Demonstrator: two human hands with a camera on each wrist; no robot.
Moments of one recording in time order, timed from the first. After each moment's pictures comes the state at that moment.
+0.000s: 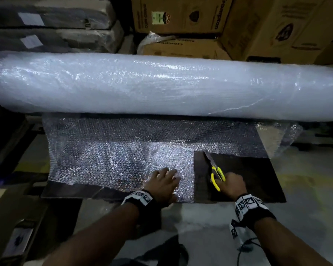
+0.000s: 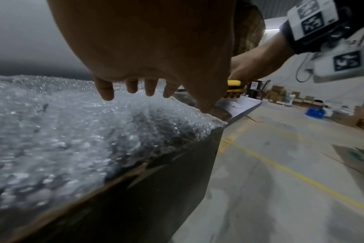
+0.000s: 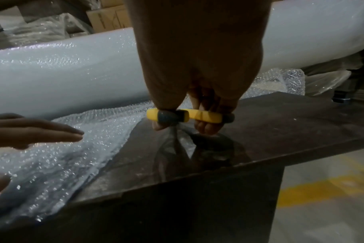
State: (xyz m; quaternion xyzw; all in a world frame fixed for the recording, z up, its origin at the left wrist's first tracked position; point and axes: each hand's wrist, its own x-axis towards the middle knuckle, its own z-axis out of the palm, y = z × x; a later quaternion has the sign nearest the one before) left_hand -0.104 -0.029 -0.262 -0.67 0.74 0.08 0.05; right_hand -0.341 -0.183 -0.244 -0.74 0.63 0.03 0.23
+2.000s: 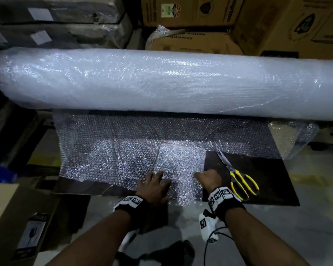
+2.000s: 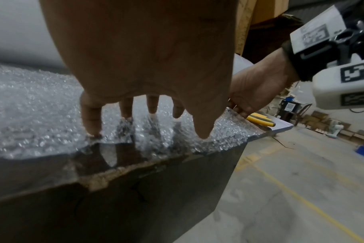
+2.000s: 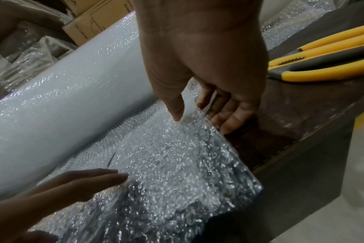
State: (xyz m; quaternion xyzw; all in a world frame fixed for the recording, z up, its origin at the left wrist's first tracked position) left_hand -0.072 0.004 -0.260 -0.75 0.59 0.27 0.10; right_hand -0.243 -0.151 -0.250 -0.63 0.66 0.02 0.40
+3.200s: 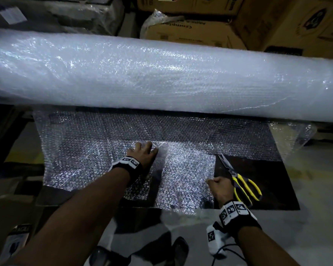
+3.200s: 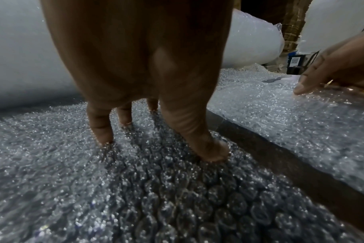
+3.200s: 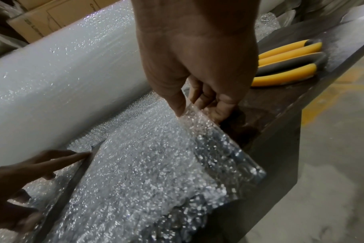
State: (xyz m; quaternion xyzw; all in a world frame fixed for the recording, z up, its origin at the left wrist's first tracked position) left_hand 0.037 -0.086 -0.262 -0.74 0.62 0.16 0.19; right_hand -0.262 -0.159 -0.271 -0.62 0.69 -0.08 0.36
